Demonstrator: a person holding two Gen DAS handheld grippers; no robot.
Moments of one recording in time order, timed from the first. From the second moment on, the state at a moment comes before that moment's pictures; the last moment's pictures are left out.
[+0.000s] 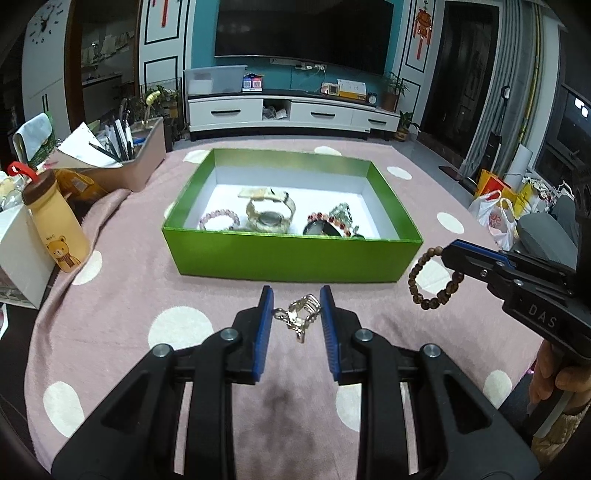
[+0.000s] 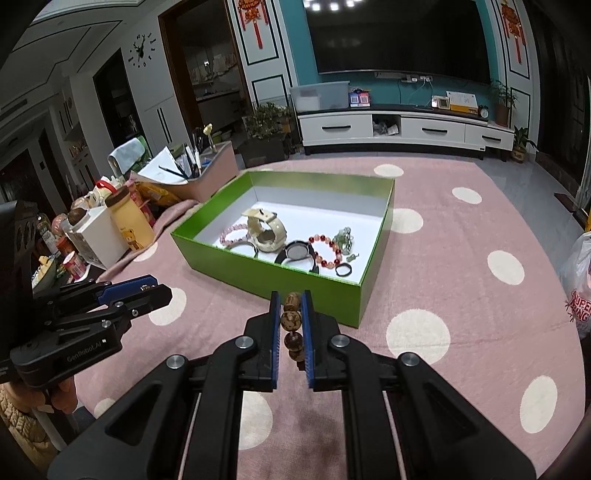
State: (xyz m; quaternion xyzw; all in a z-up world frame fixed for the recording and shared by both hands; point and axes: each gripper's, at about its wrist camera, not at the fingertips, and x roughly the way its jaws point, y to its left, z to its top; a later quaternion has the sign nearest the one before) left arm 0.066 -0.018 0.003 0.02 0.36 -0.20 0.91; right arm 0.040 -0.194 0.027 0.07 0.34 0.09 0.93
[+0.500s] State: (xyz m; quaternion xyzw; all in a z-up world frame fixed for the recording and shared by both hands) left arm 0.071 -0.017 0.032 0.03 0.34 -0.20 0.92; right arm 0.040 -0.198 0.049 0.07 0.31 0.09 0.94
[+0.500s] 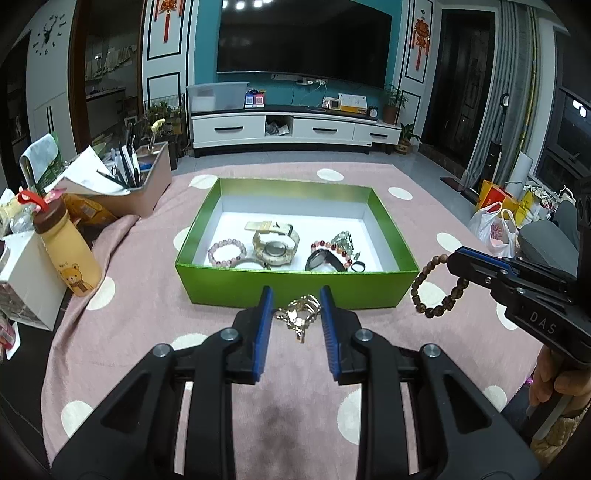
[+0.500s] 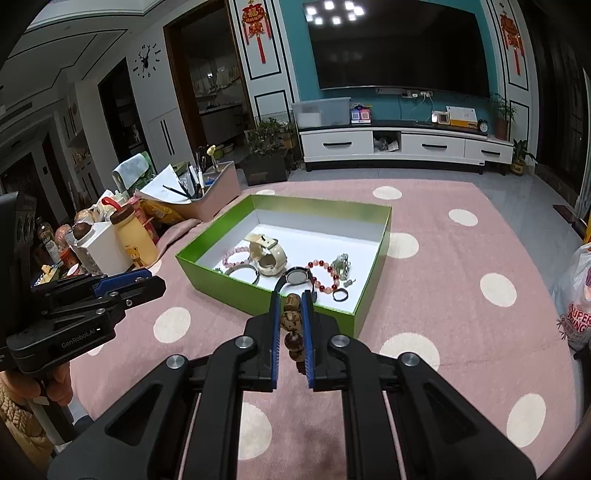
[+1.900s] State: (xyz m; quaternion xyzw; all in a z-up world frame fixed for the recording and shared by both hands) left arm 0.152 -0.038 0.059 0.03 0.32 -0.19 0.93; right arm 0.103 -0.209 0.078 0.07 0.28 0.08 0.95
